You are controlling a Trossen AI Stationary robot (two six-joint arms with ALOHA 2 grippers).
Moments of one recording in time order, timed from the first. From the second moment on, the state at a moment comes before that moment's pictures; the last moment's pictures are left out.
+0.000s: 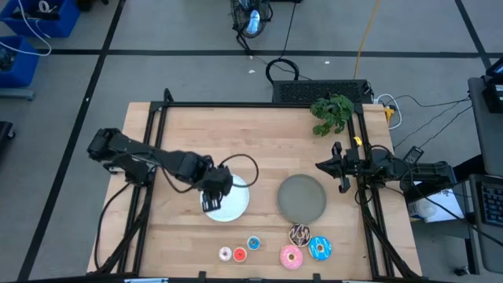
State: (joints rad) left arm -0.24 1.60 1.41 -1.19 -0.10 -0.47; right arm -0.03 0.01 0.01 0.08 -0.03 0.22
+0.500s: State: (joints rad) left arm -0.10 1.60 1.41 -1.18 -0.08 -0.26; right arm -0.03 0.01 0.01 0.08 -0.02 0.20
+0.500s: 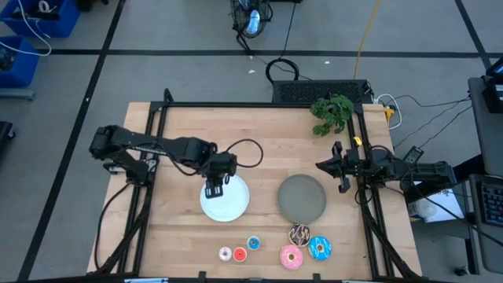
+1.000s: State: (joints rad) left arm -0.10 1.60 1.41 -1.17 -0.08 -0.27; right arm -0.03 0.01 0.01 0.09 -0.02 0.21
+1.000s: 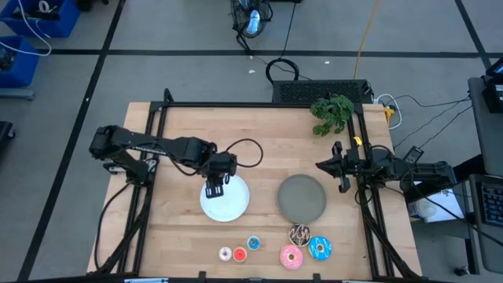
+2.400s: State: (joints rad) left arm -0.04 1.62 1.17 -0.88 -0.03 -0.37; right arm -0.03 0.01 0.01 0.13 -0.03 0.19
